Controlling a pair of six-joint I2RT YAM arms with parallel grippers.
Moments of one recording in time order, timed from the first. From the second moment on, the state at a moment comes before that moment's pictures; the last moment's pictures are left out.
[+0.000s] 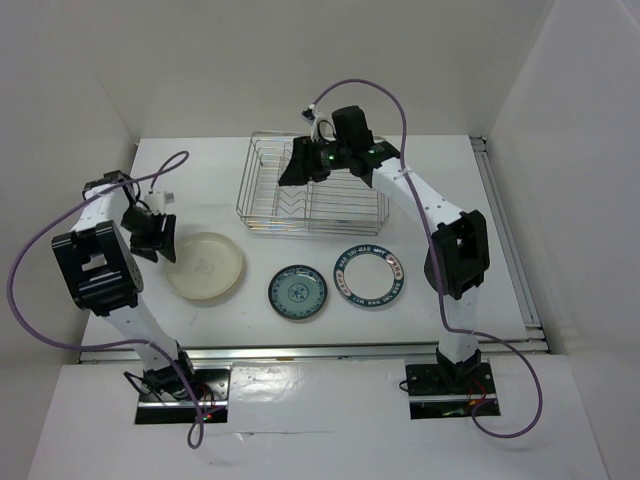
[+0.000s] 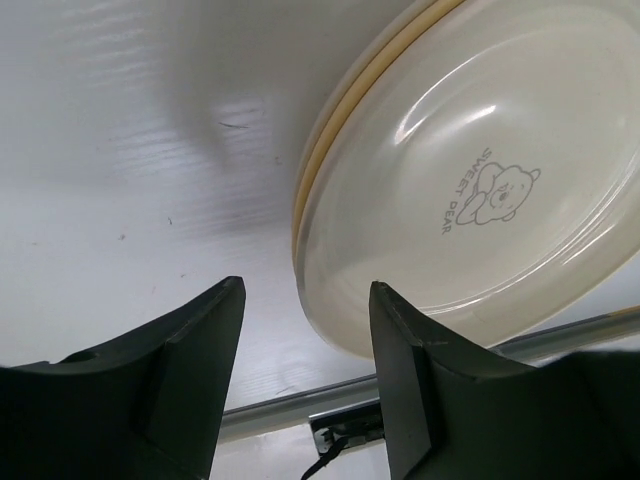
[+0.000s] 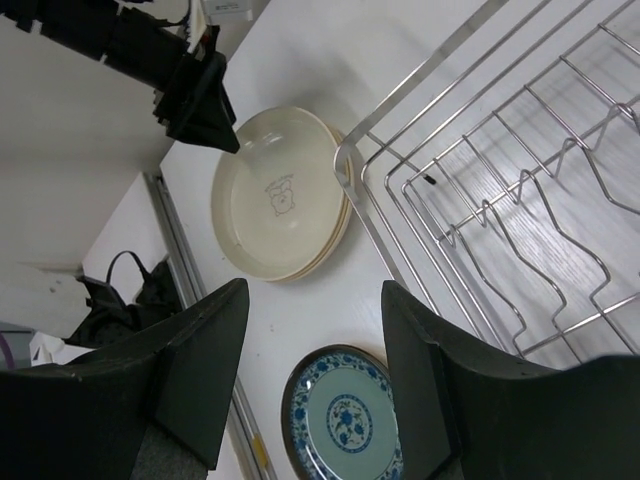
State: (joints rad) left arm 0.42 1.86 1.42 -1.10 0.25 0.44; right arm 0.51 2.01 1.89 -0.39 -0.70 0.33
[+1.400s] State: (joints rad) left arm 0.52 1.40 1.31 -0.72 -0.25 0.01; right arm -0.11 1.19 1.33 -0.79 0.19 0.50
